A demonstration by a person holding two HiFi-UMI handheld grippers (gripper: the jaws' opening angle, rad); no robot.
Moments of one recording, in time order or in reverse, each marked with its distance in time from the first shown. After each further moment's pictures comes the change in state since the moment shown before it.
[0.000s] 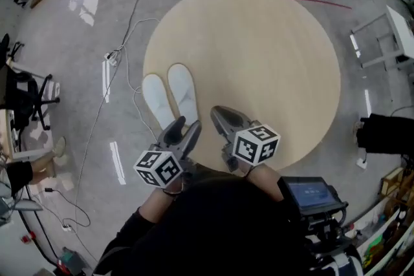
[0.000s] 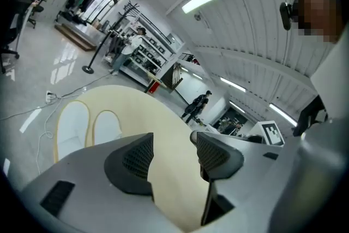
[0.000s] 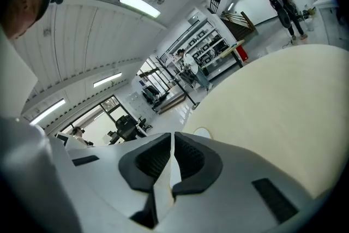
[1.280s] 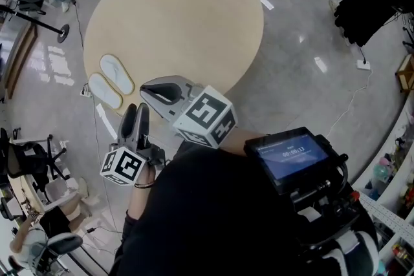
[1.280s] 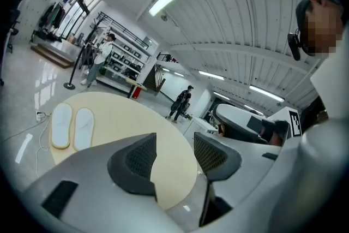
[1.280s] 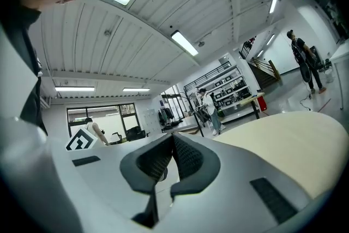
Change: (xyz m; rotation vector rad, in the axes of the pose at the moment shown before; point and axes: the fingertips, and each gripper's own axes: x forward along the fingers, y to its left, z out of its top) left arm -0.038 -0.183 -0.146 0.212 -0.004 -0.066; right arm -0.265 0.047 -0.012 -0.352 -0.314 0.142
